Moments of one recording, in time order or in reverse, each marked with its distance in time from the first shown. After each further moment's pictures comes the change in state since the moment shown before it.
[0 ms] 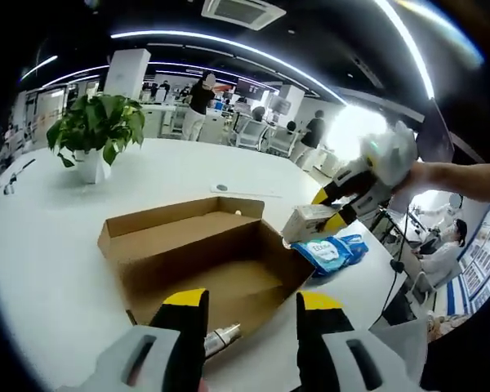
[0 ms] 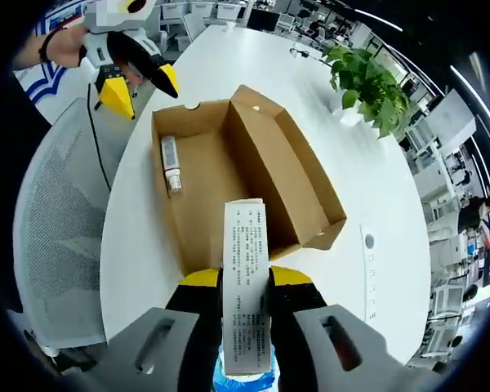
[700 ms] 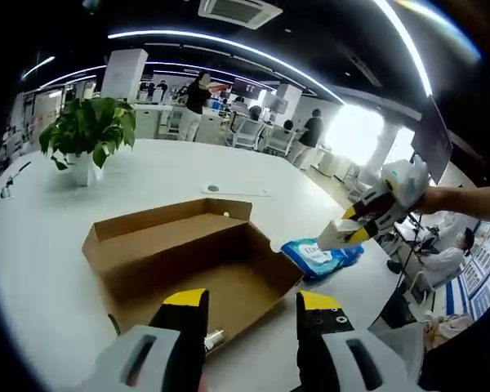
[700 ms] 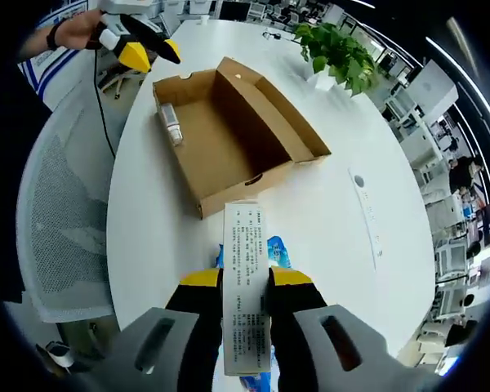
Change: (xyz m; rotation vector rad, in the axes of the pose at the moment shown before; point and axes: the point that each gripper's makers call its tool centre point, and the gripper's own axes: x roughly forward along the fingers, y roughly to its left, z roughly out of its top) left arm 0.011 -0.034 0.002 0.020 0.012 -0.011; right arm -0.042 0.023 -0.100 0.141 0.042 -0.056
